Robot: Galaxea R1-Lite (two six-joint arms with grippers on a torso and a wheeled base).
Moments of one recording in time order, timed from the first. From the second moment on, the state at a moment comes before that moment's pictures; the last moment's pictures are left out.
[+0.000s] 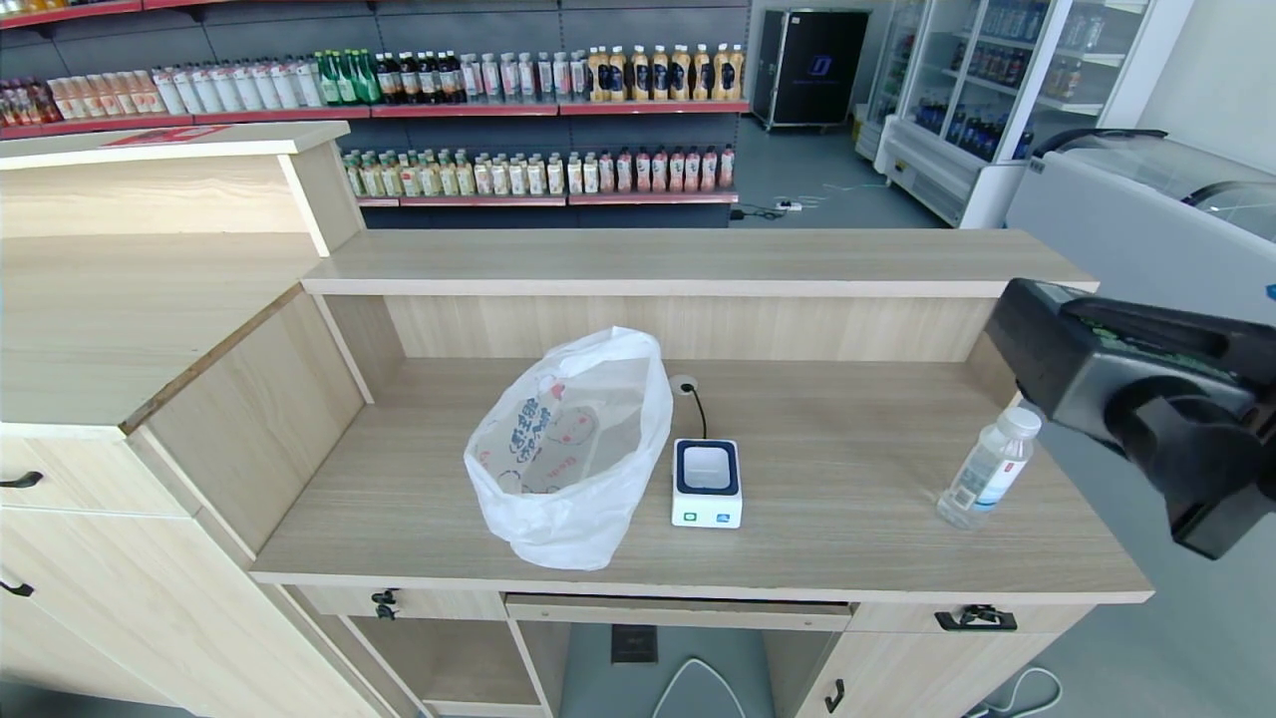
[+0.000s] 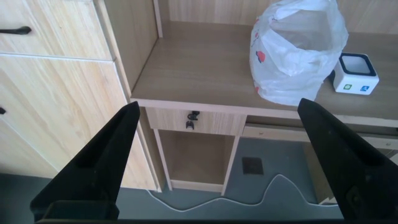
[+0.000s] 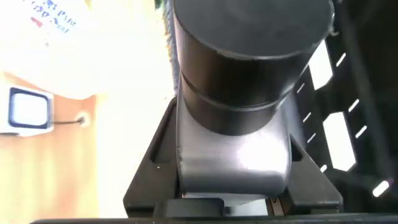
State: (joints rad) left arm 0.00 0.00 0.00 0.00 0.04 -0.02; right arm 0.31 1.12 -0.53 -0.74 0.48 -1.40
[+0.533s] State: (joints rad) left arm 0.00 0.00 0.00 0.00 0.04 -0.02; right arm -0.16 1.15 -0.64 -0.26 -0.02 -0.31
